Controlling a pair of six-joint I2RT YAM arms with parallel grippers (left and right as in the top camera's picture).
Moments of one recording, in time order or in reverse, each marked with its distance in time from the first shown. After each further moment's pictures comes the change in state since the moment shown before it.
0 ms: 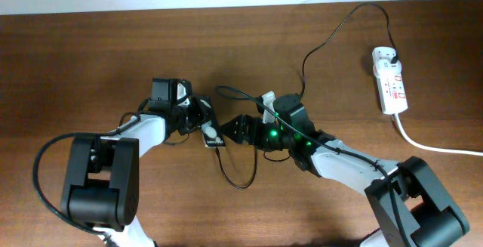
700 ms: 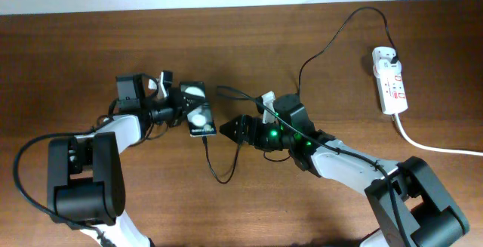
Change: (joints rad) left arm 0.195 0.016 0.000 0.134 0.465 -0.064; right arm 0.000 0.000 0.000 0.000 -0.002 0.000
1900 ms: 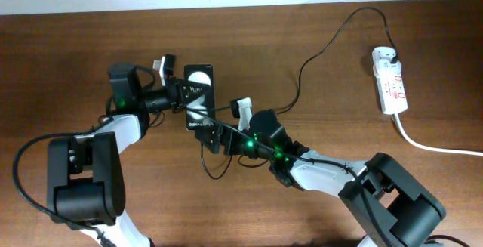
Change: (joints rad) left arm 0.000 0.000 0.004 0.390 0.366 -0.094; right arm 0.188 0.088 -0.012 0.359 0.159 0.054
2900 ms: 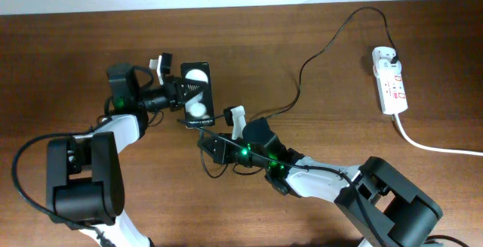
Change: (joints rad) left arm 0.007 0.002 0.002 0.009 -0.048 0.000; right arm 0.066 0.000 -0.018 0.040 0.051 0.021
